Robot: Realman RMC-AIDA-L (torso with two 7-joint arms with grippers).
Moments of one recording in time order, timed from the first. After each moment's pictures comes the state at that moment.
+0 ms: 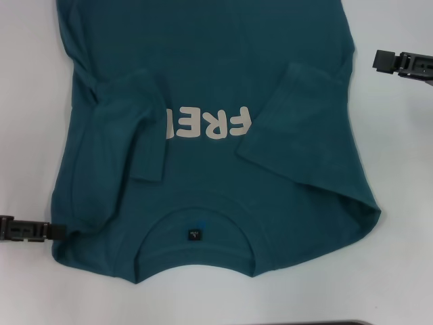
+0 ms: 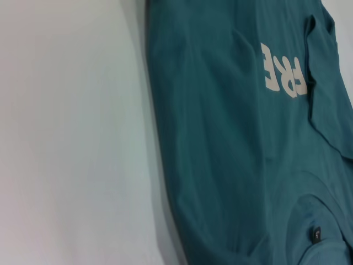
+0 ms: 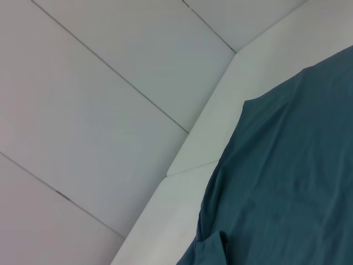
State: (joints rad) left arm -0.39 -1.96 -2.56 -0.77 -0.67 1.77 -2.17; right arm 0.49 1.94 -0.34 -0.60 -2.10 -1.74 1.95
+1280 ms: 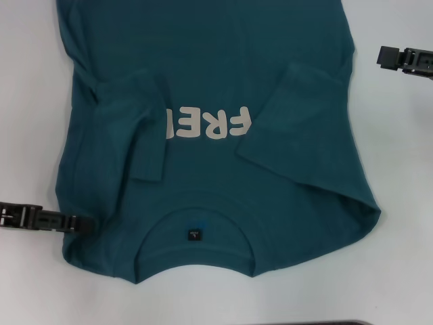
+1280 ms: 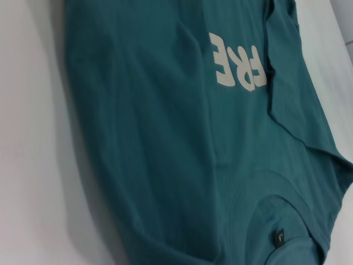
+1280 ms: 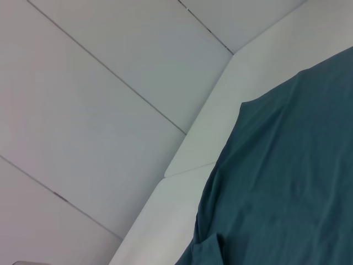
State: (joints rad) left arm -0.46 -1.99 -2.55 -0.76 -0.65 1.80 -2.17; right arm 0.50 1.93 -0.34 -0.60 -2.10 -1.74 1.96
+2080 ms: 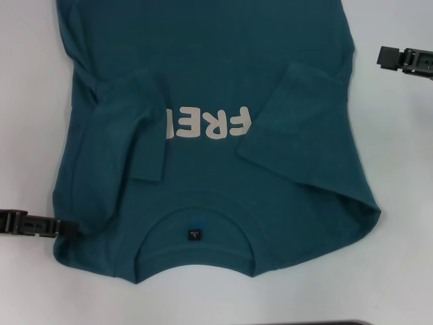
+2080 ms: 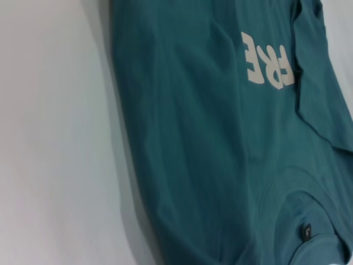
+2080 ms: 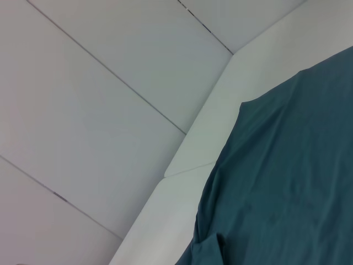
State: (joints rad) left arm -0.43 -1.98 -2.55 -0.77 -0.64 1.78 -2.18; right arm 0.50 1.93 -0.34 -0.60 -2.10 -1.74 1.97
